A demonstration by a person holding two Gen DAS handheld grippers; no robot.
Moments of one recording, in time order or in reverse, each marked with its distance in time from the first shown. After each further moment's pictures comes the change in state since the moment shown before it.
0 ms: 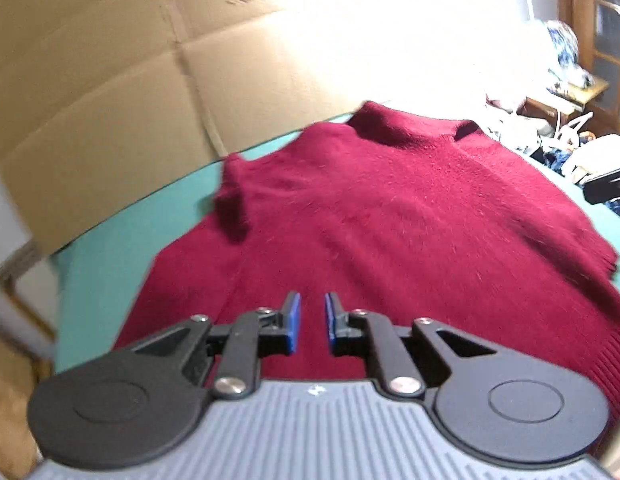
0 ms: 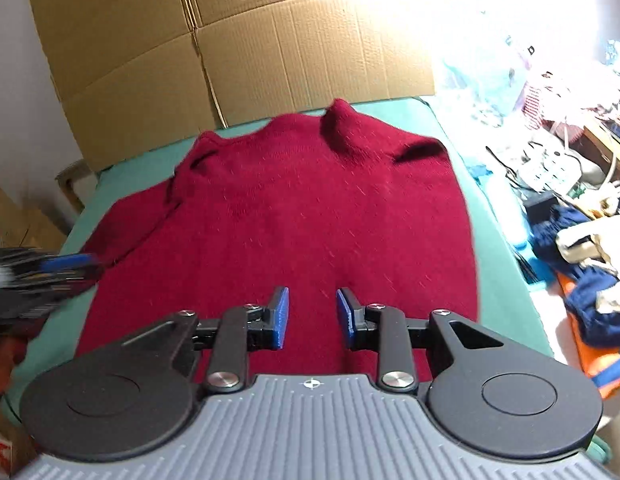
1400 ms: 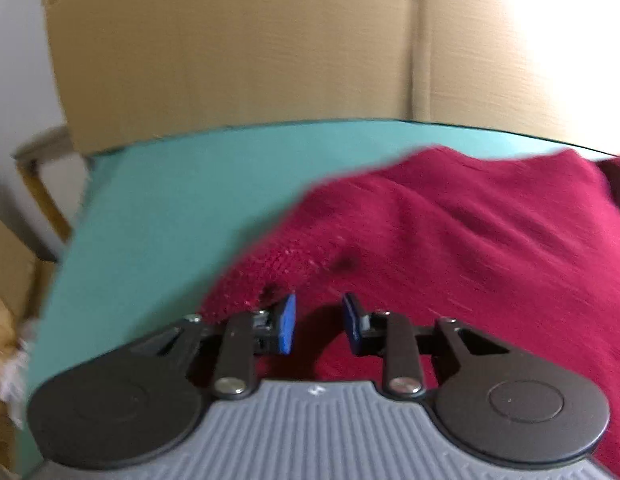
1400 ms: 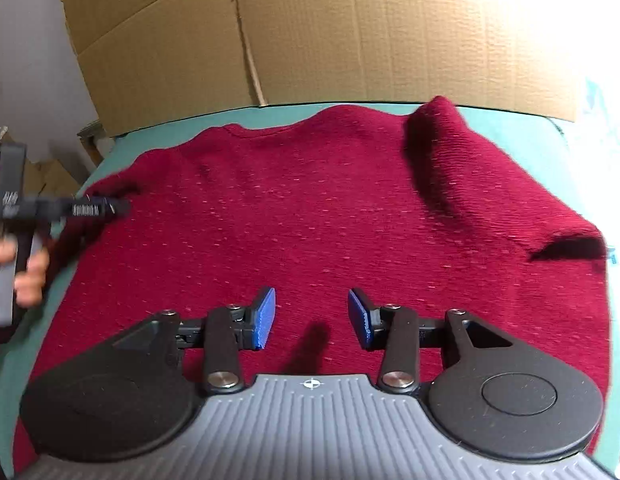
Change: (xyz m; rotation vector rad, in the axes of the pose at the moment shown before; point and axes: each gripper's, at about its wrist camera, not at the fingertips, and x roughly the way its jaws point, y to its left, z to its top) left arm 0.154 0.153 0.008 -0.417 0.140 0.264; right arm 0.178 -0.004 0.085 -0.182 0.112 0.162
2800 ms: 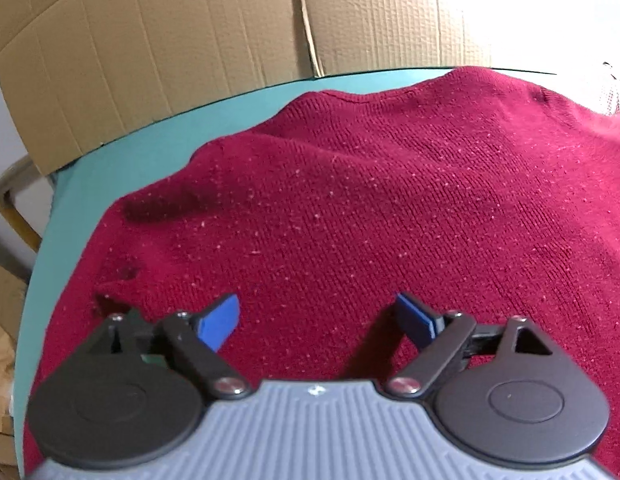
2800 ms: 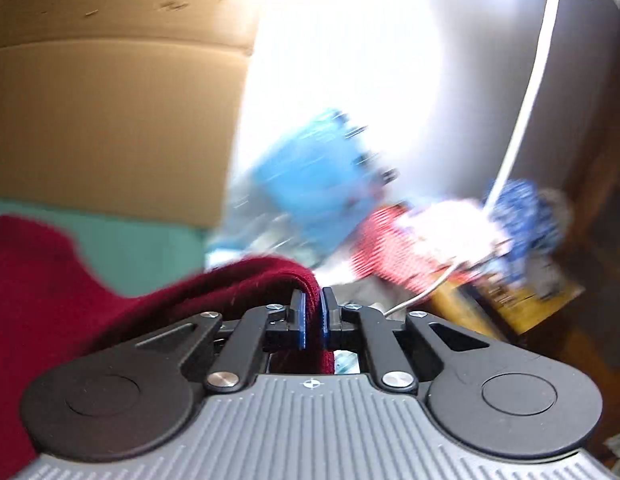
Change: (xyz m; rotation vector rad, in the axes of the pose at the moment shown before) left arm -0.050 -0.089 -0.054 0.172 0.054 -0.082; right arm -0.095 -0.142 0.034 -0.035 -0.229 -0.799
